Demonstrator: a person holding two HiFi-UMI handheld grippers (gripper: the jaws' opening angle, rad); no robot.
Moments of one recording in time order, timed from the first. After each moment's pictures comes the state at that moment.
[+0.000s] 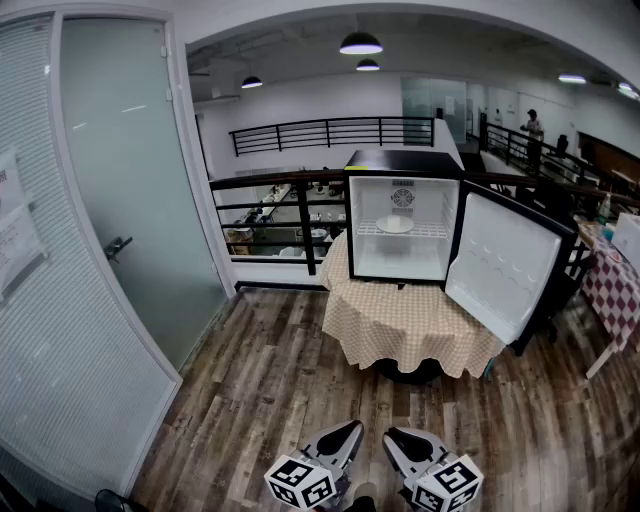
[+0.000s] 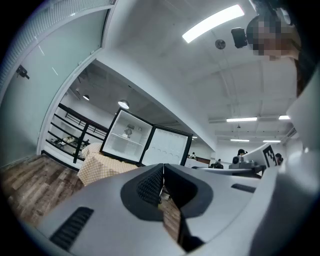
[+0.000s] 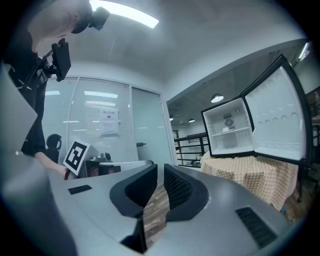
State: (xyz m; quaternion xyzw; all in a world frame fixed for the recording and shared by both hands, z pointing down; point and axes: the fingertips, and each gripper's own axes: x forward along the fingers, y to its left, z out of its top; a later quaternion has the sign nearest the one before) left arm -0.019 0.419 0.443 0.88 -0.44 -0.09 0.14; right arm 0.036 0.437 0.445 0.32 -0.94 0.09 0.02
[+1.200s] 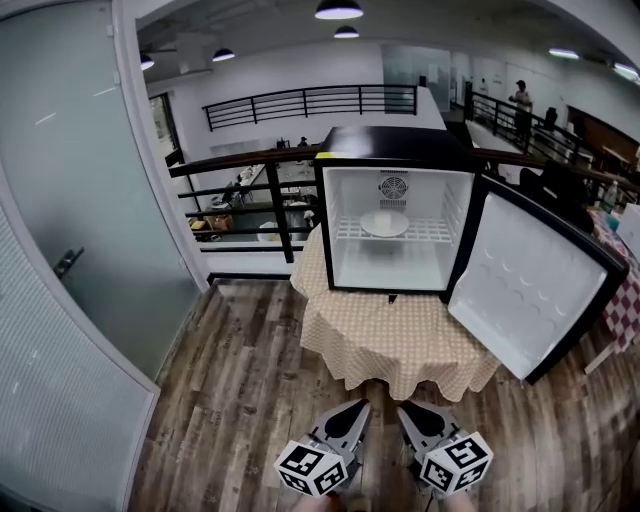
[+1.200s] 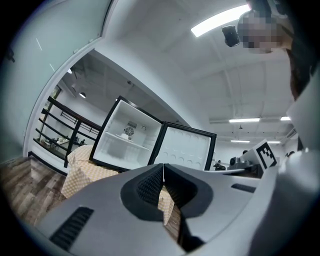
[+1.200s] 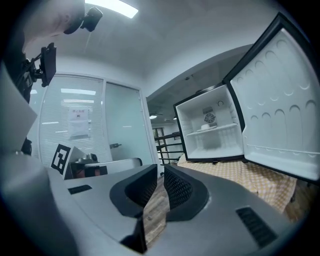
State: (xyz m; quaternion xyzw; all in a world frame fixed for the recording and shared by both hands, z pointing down) left arm -0.011 0.185 0.443 0.89 -0.43 -0.09 0.14; right arm 0.053 0.190 0.452 0.39 -0.91 0.13 0.03
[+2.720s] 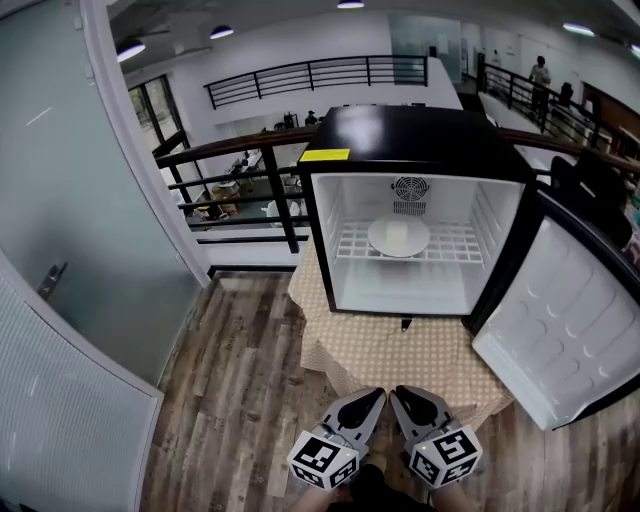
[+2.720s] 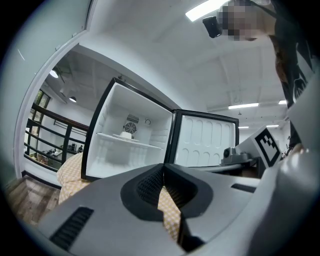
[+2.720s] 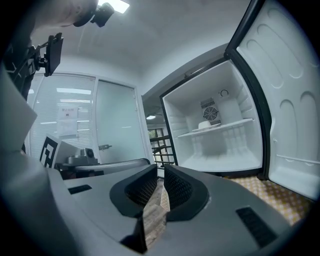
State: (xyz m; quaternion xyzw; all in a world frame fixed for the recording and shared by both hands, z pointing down) left arm 0.001 0.005 0.455 0.90 -0.42 -0.04 0.09; right arm 0.021 0.003 0.466 0.39 -0.91 0.13 0.02
